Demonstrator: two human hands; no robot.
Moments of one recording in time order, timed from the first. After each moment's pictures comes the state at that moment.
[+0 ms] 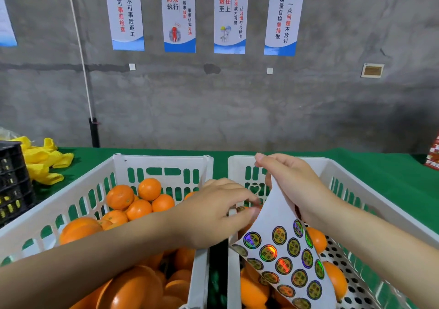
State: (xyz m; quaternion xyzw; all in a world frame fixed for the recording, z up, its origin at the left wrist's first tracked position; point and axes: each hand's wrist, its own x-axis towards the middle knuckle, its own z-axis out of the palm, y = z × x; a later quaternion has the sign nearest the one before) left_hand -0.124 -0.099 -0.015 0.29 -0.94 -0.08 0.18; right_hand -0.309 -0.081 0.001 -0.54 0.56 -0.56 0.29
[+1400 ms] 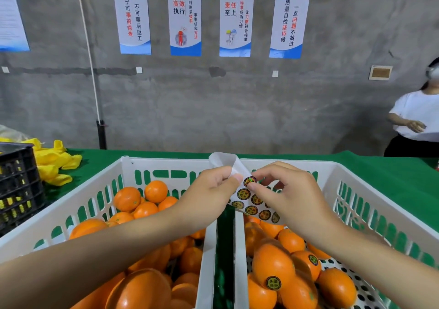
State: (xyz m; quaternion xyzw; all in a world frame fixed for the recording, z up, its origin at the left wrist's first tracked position) left_hand -0.123 -0.109 -0.013 0.35 -0.77 -0.37 0.39; right_hand -0.306 -0.076 -0.020 -0.73 0.49 -0.47 -0.04
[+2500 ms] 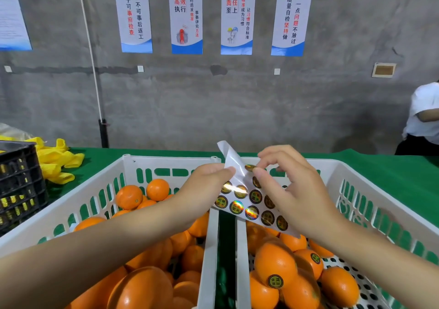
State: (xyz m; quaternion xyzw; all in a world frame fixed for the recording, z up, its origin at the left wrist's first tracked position) left_hand -0.123 -0.112 -0.004 0.43 -0.66 -0.47 0.41; right_hand -0.302 -0.068 -0.011 -0.74 0.44 -0.50 -0.06
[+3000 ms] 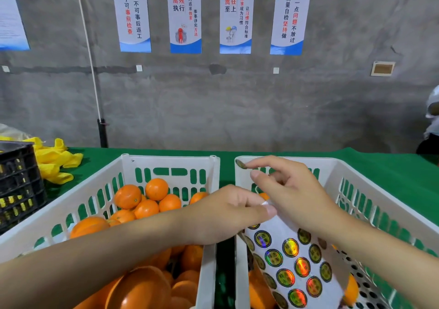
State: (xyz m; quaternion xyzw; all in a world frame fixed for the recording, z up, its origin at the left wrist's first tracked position) left_hand -0.129 -0.088 -0.007 0.22 -0.85 -0.42 0.23; right_hand -0.306 -0.076 -0.013 -0.74 0.43 -0.50 0.16
